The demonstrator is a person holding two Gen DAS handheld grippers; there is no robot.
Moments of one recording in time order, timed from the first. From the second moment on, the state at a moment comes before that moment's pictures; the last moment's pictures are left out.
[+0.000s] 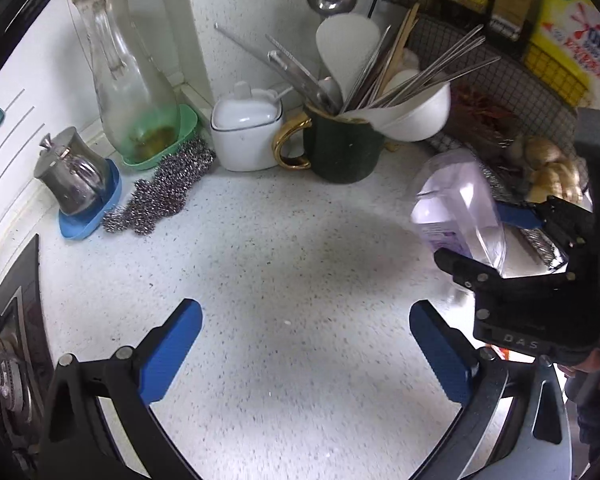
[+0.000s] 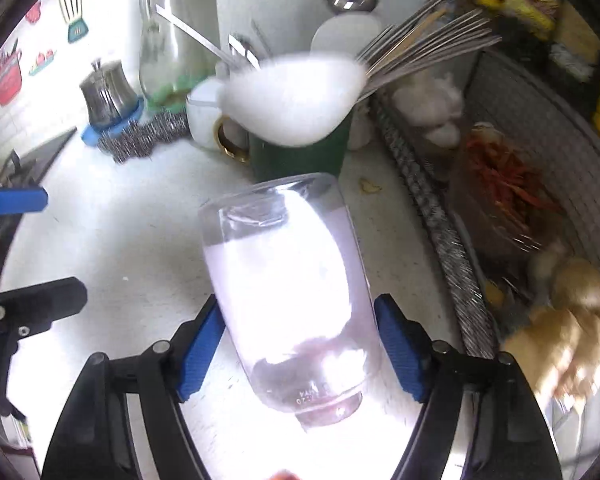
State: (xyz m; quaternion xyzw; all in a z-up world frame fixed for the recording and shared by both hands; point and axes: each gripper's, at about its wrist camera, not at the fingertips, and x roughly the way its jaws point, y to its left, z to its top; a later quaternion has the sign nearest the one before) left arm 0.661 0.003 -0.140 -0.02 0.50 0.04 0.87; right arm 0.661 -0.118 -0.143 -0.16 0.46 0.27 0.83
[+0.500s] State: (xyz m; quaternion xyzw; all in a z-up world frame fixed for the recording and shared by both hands) left arm 0.612 -0.061 -0.100 0.02 0.48 -0.05 0.87; right arm 0.573 -0.192 -0.074 -0.09 0.45 0.20 0.87
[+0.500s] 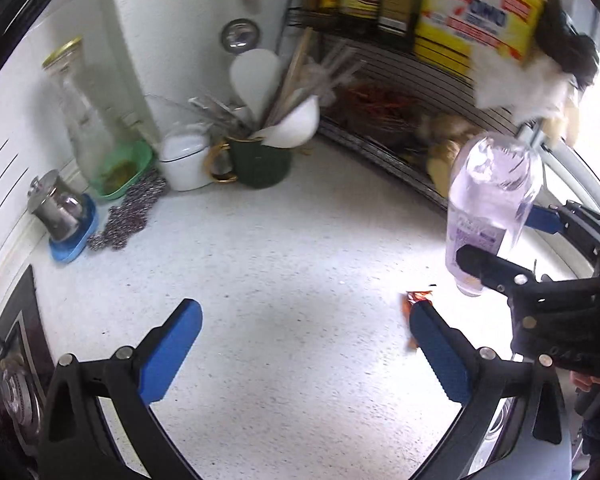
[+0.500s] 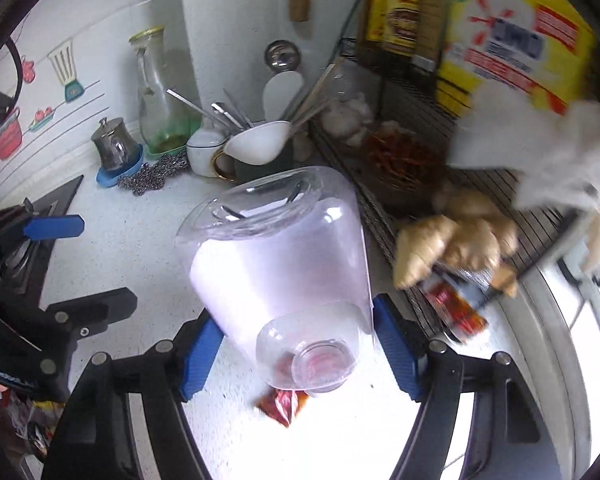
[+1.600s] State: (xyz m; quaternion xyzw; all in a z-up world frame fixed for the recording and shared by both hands) left arm 0.660 -0.190 -0.236 0.08 0.60 -0.11 0.79; right arm 0.563 -0.286 -0.119 -0.04 0.52 0.12 0.84
